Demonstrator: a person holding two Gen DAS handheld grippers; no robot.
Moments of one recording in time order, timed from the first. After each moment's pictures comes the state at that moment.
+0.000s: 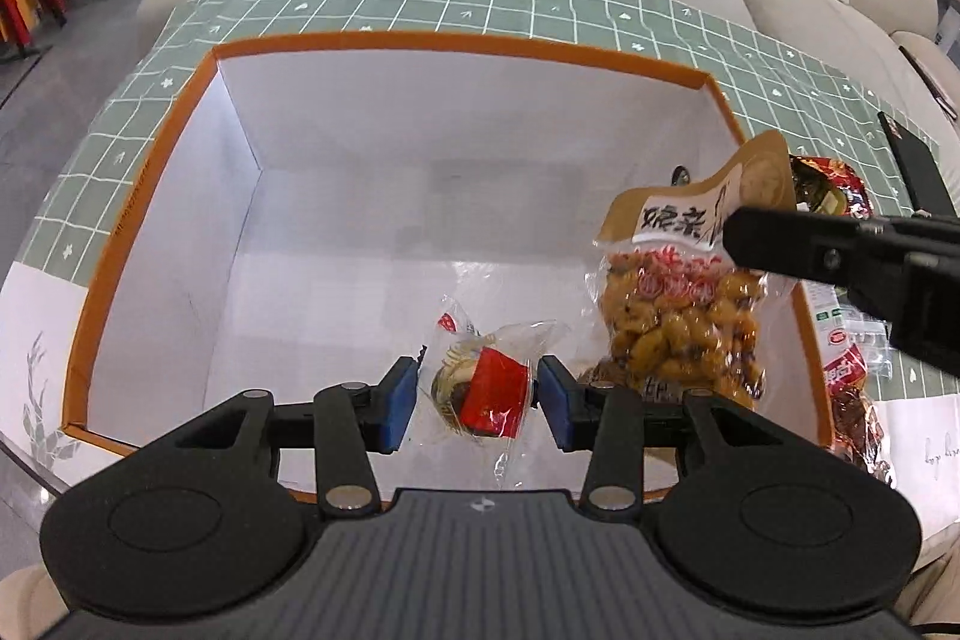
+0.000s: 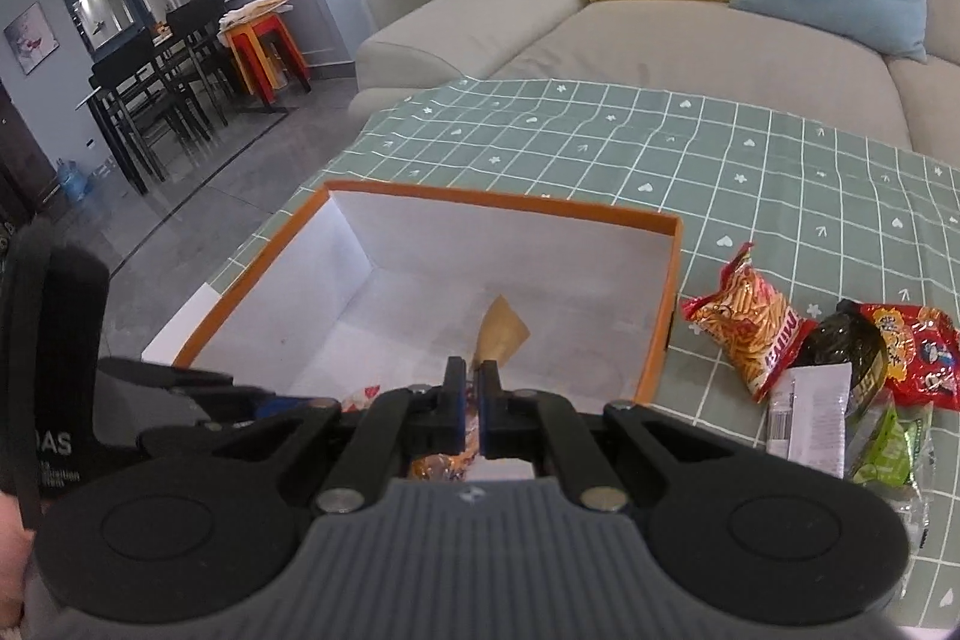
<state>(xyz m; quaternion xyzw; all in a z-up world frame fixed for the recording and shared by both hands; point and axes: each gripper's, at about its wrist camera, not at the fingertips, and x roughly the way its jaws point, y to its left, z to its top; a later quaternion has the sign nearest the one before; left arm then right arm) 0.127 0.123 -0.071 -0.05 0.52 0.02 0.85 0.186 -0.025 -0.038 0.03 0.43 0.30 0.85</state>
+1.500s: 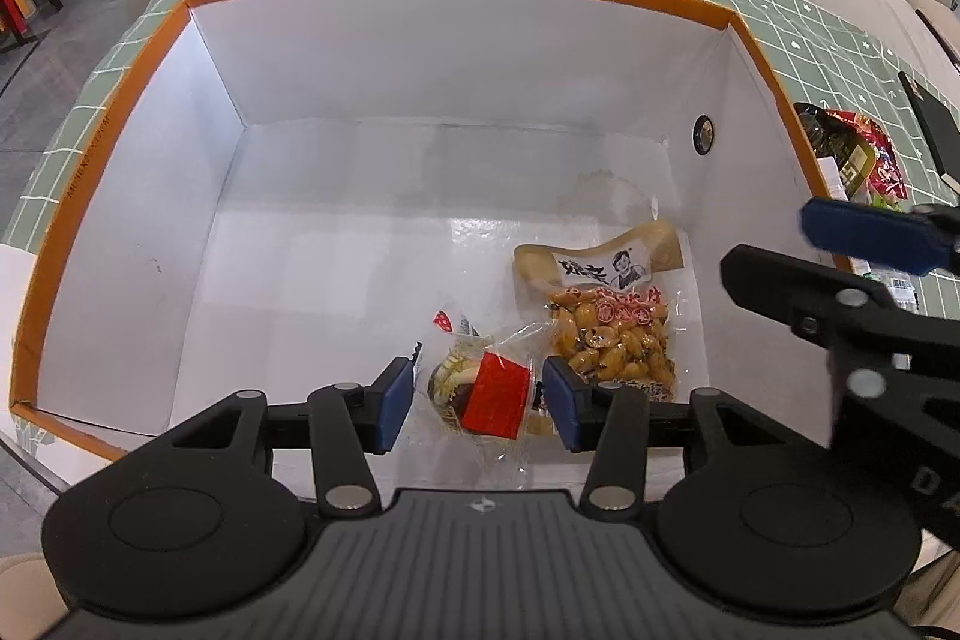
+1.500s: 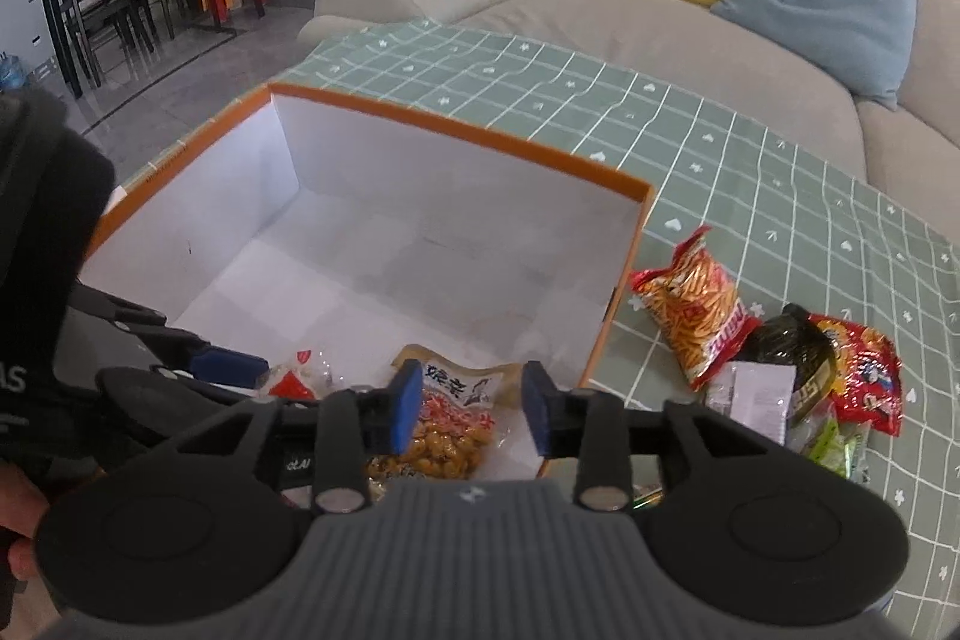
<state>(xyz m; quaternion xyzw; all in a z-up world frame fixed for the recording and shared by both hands) 0.137 0.114 -0.093 -0.03 0.55 0.02 0.83 0.176 -0.004 -0.062 -0.10 0.42 0.25 0.87</state>
